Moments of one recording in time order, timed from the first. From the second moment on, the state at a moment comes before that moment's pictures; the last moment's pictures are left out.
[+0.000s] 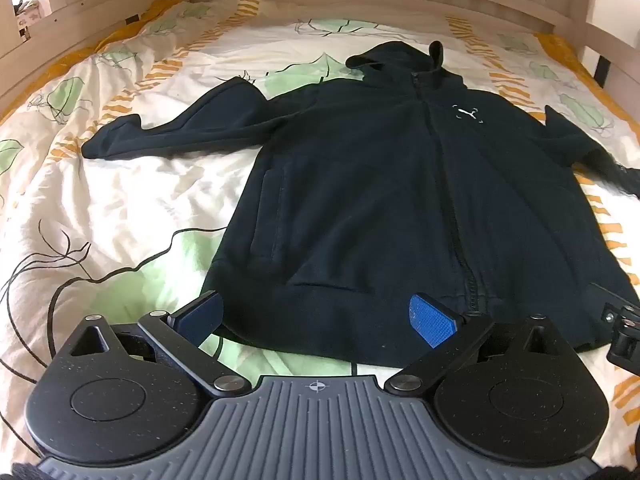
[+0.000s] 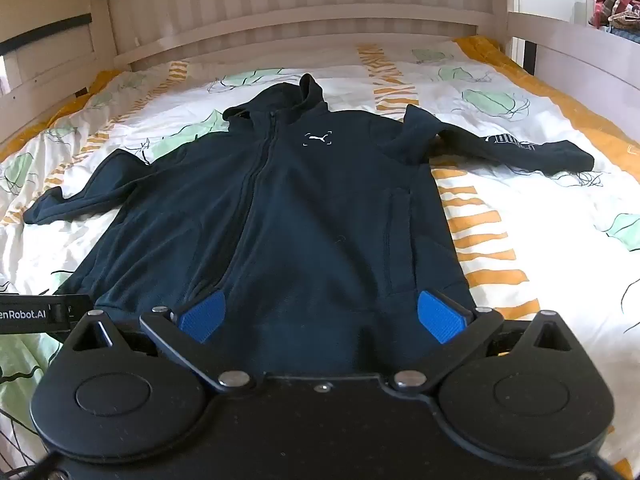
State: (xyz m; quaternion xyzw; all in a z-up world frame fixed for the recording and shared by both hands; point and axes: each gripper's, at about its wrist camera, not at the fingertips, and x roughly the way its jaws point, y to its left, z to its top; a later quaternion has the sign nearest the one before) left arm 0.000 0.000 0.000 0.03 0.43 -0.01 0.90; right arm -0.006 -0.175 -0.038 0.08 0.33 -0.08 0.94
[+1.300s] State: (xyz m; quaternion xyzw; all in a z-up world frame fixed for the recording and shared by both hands) left arm 0.005 -0.005 -0.012 0.04 0.44 -0.02 0.89; right arm 0.005 -0.173 -0.047 0.09 0.36 -0.08 0.92
